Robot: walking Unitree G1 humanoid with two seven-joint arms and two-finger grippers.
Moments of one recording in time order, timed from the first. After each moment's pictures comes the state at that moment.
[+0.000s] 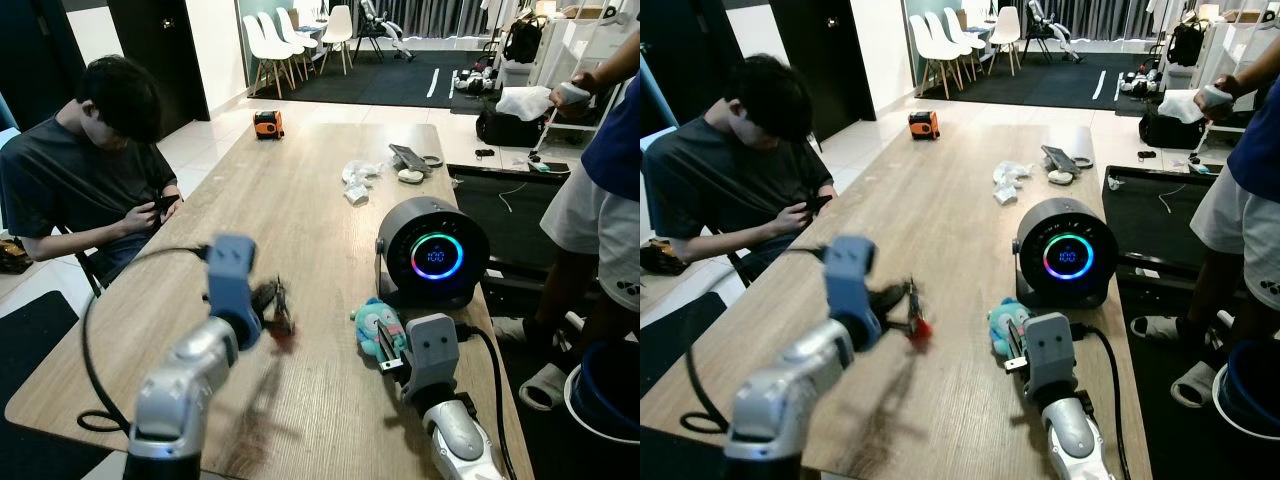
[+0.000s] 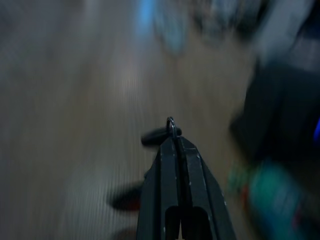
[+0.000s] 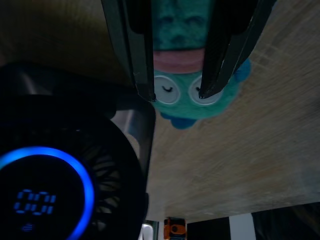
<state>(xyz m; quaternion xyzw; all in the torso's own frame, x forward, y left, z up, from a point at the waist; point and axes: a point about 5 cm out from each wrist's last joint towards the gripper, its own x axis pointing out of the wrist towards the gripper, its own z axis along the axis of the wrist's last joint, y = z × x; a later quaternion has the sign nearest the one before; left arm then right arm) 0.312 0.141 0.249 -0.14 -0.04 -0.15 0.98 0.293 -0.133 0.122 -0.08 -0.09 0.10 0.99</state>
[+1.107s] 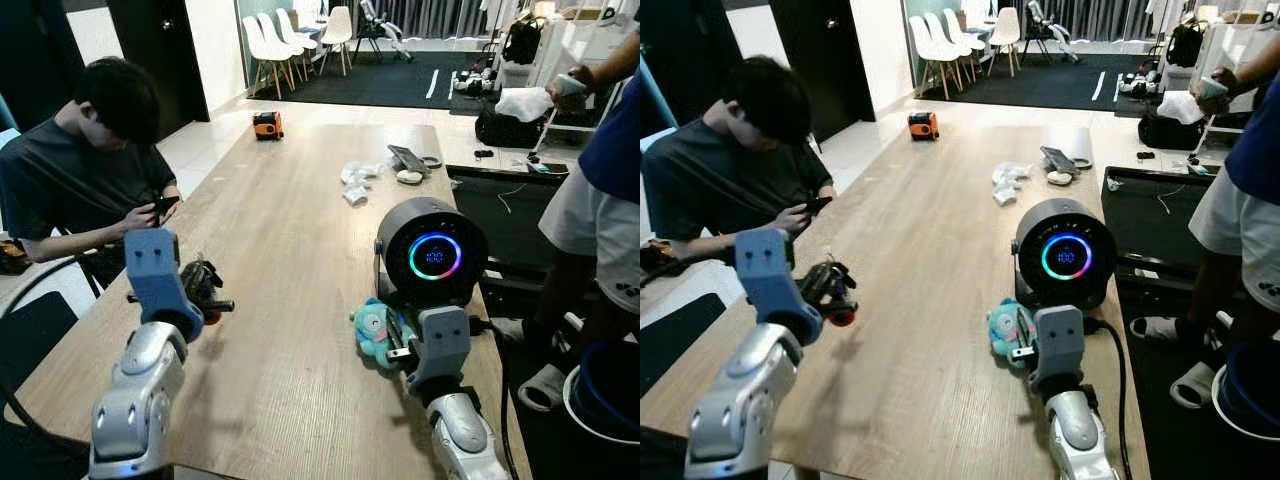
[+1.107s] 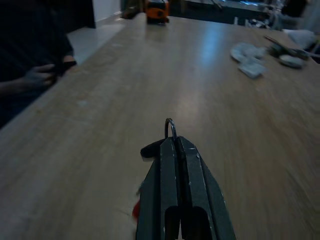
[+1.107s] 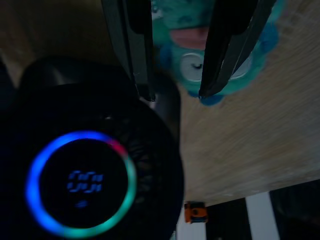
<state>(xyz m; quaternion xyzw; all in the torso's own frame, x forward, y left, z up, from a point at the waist) 0.297 0.171 0.207 -0.07 -0.06 -0.02 1.00 0.297 -0.142 0.134 -0.04 -0.11 0.05 0.99</state>
